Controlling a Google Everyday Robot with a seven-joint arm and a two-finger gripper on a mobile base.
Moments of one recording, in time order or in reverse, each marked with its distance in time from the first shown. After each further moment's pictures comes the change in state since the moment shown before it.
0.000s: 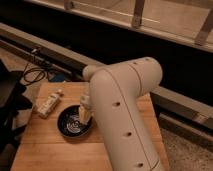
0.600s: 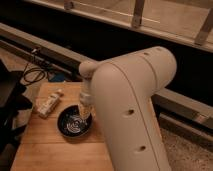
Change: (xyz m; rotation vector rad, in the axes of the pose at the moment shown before) arm 0.017 0.004 -0.045 0.230 -0.173 0.019
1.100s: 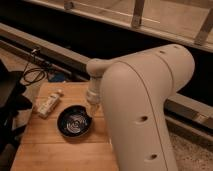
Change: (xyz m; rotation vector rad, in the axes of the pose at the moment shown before) arm 0.015 -0.029 0.000 0.010 -0.036 0.089
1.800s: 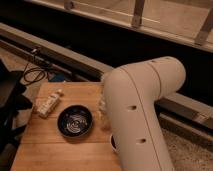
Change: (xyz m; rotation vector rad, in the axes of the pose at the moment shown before) arm 0.022 -0.071 0.064 -0.077 0.070 0.200
